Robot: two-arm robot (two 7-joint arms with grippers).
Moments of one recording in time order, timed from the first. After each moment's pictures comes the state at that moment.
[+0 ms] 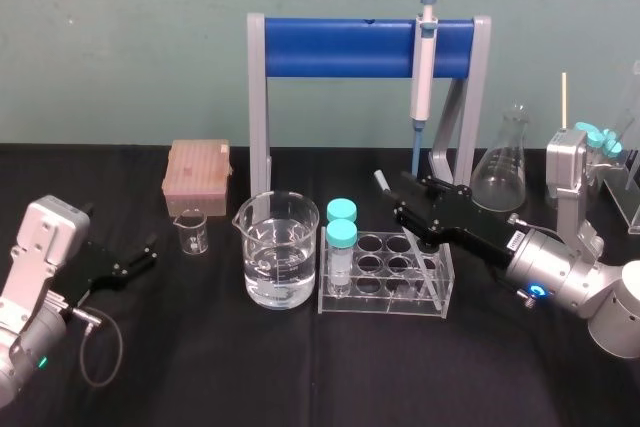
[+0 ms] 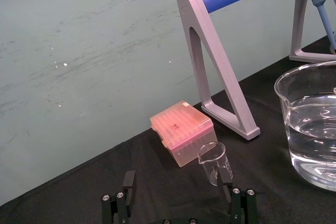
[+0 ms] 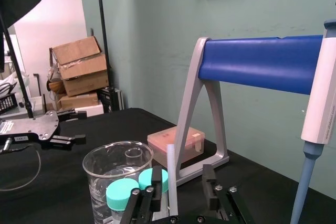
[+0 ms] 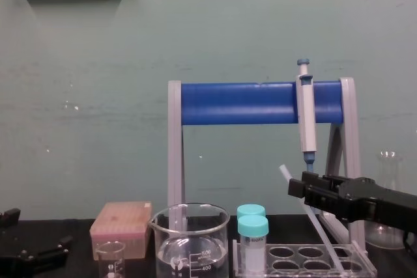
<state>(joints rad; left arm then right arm) -0.20 0.60 0.45 -1.41 -0.25 -0.12 0.03 0.60 0.32 -0.42 -0.83 0.57 -0.30 0.88</state>
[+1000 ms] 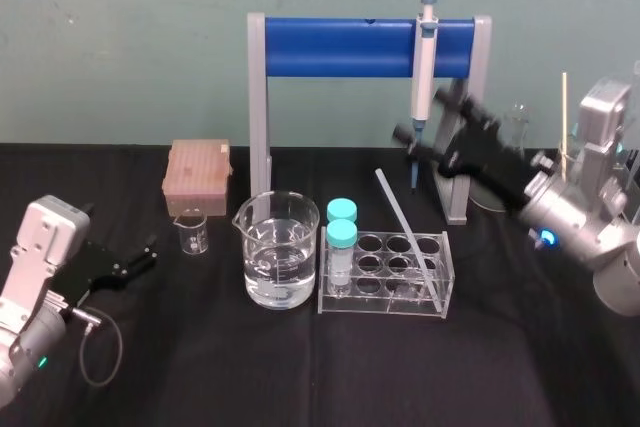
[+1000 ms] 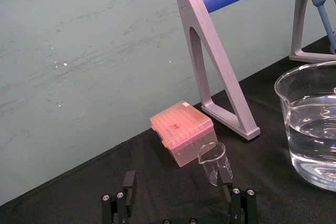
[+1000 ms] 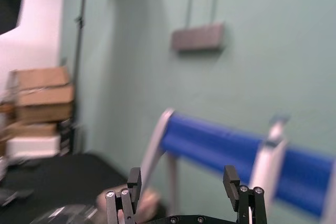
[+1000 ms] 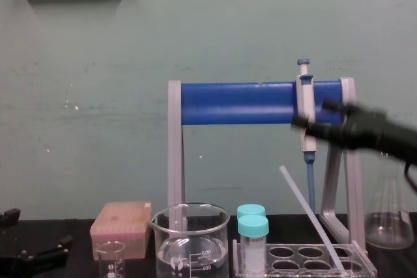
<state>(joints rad) -0.20 0.60 0.45 -1.41 -0.25 -0.12 0.03 0.63 0.31 -0.35 -0.90 0.52 -0.45 0.77</state>
